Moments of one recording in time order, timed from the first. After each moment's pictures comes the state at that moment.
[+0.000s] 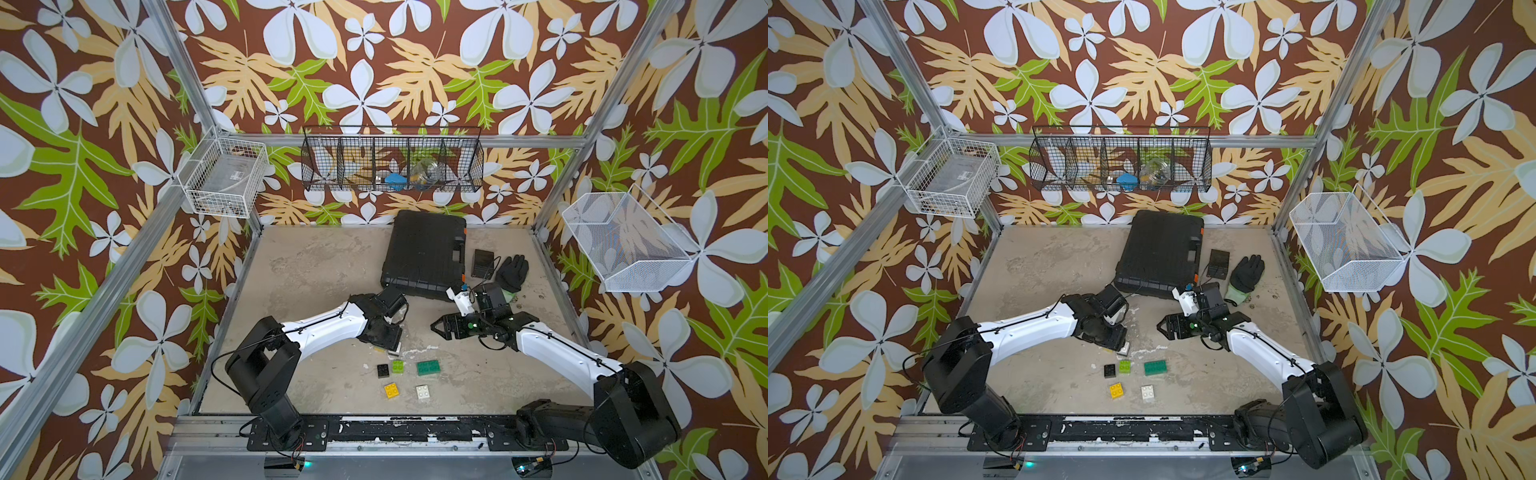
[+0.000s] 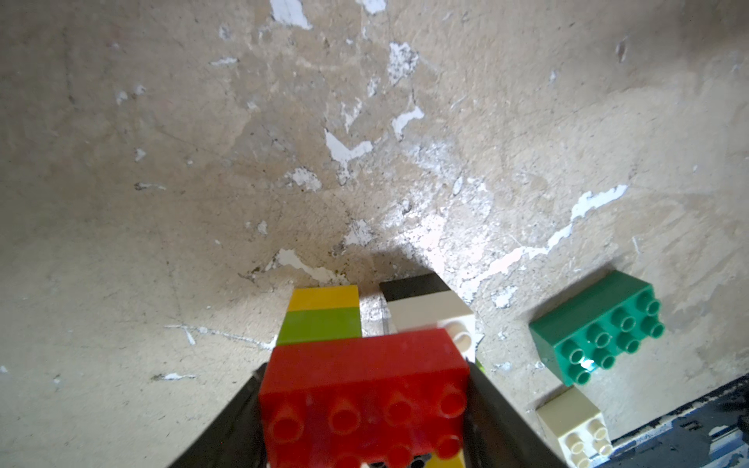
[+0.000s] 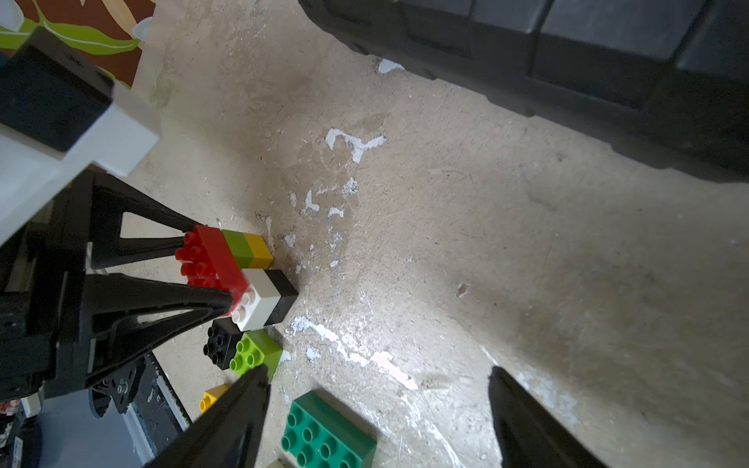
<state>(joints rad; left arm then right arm) -0.80 1.66 1.06 -0.71 0.04 -0.49 0.37 1.29 0.68 -0.29 -0.47 0.24</state>
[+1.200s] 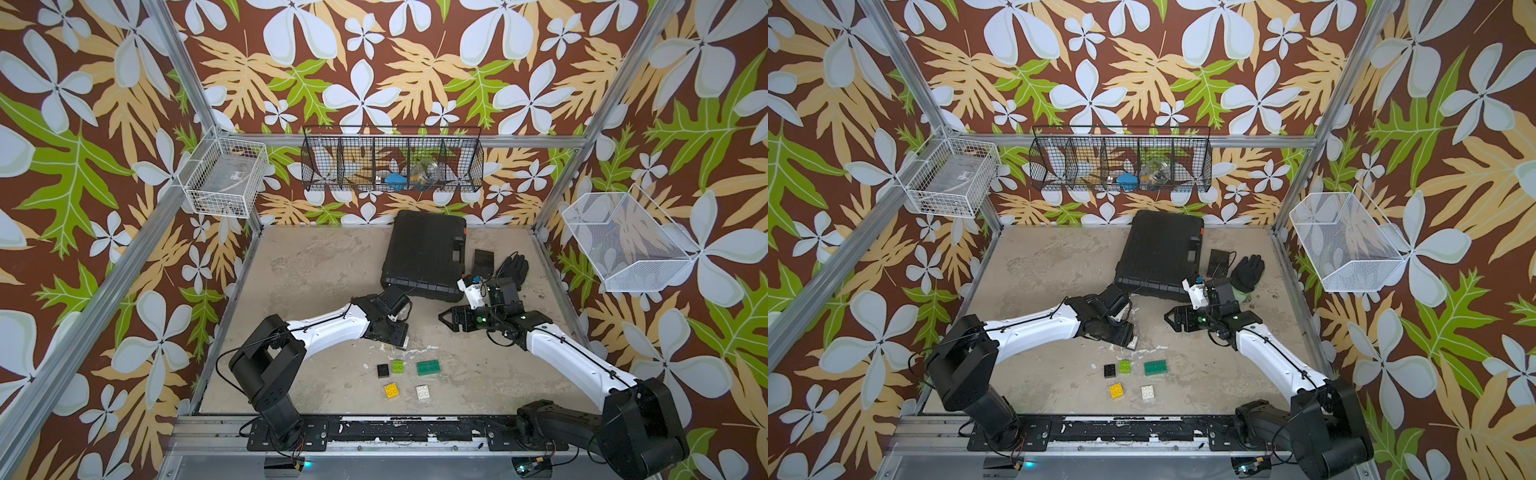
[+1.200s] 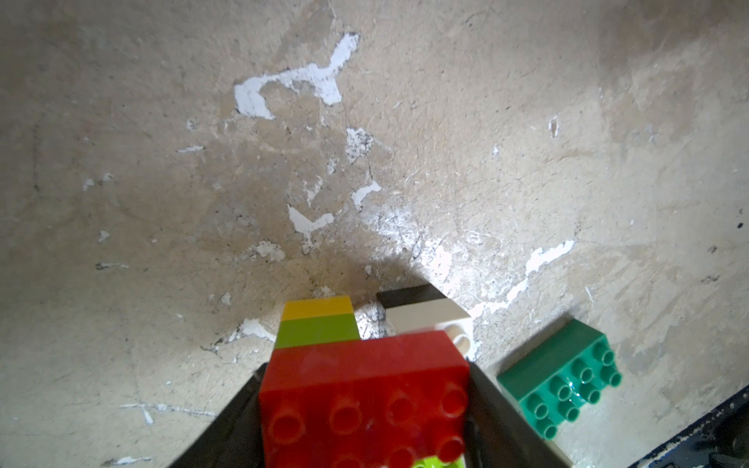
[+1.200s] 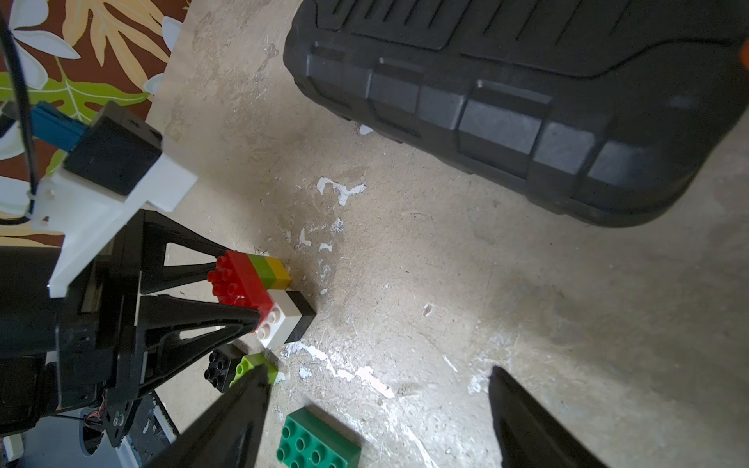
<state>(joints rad) -0.80 1.70 1.06 -0.59 0.03 -0.50 0.30 1.22 0.70 -0.31 -0.46 0.22</state>
